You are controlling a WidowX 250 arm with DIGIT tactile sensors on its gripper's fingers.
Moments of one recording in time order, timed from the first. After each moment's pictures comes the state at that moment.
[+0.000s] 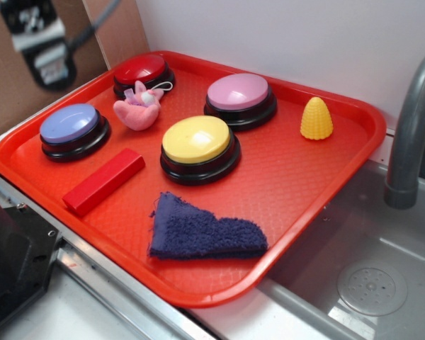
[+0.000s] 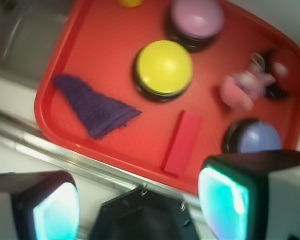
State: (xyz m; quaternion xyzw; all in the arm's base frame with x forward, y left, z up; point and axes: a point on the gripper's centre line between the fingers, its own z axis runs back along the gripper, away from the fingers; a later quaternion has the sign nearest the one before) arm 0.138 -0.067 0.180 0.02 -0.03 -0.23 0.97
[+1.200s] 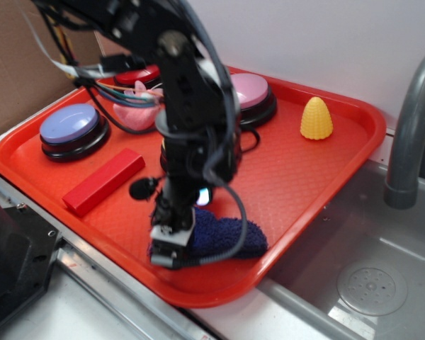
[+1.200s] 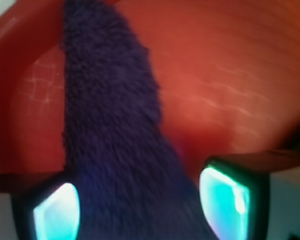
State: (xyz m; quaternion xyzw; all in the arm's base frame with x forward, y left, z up) arm 0.167 -0.135 0.022 0.01 0.05 -0.52 0.85
